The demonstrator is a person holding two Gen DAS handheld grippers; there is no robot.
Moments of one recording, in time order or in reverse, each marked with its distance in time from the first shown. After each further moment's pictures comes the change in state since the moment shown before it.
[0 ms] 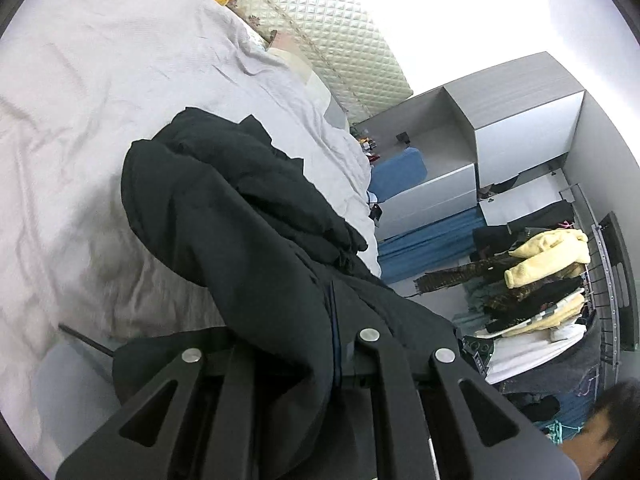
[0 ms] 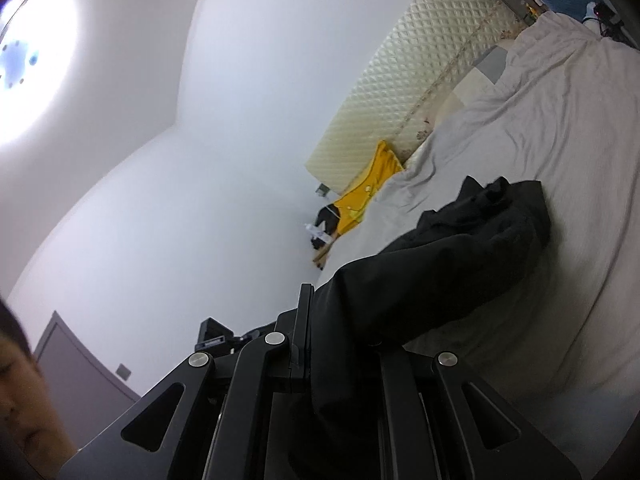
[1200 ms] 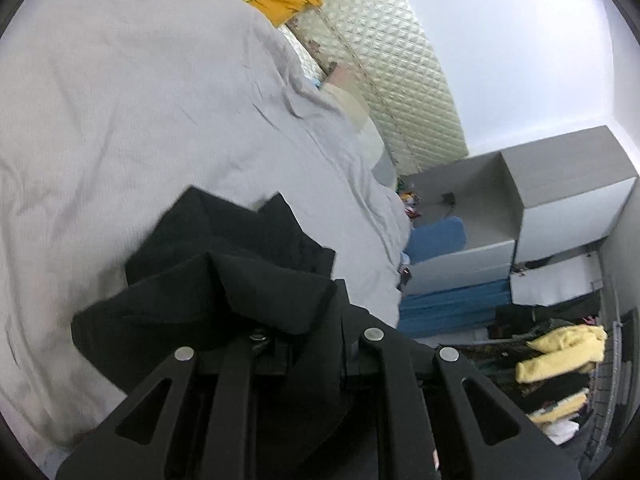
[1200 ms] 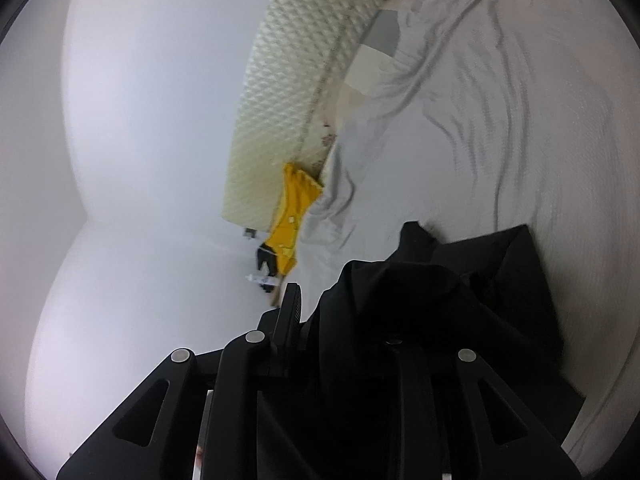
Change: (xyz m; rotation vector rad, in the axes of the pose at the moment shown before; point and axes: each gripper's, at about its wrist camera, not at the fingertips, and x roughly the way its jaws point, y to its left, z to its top) left arm 0.078 0.024 0.161 -0.199 -0.097 0.130; right arm 0.137 -0.145 0.166 0.388 -0.017 -0.229
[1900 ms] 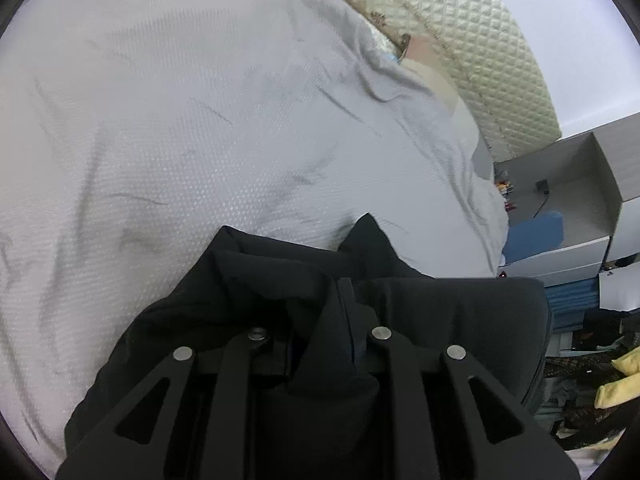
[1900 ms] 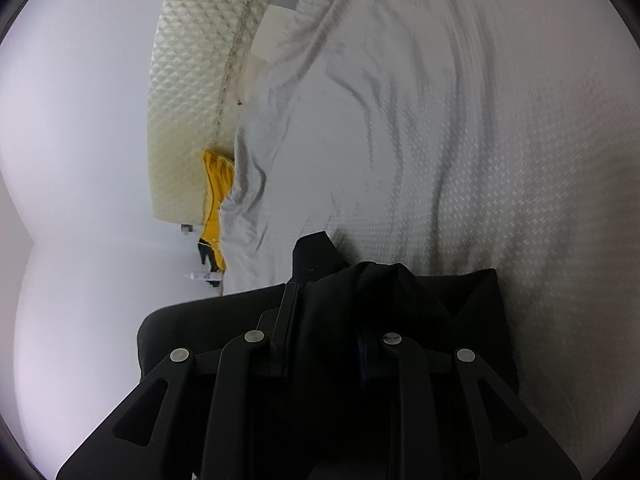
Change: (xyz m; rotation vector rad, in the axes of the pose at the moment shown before) left arm 0.143 0.035 0.055 0.041 0.061 0.325; right arm 0.118 -0.131 0.049 0.144 0.116 -0.145
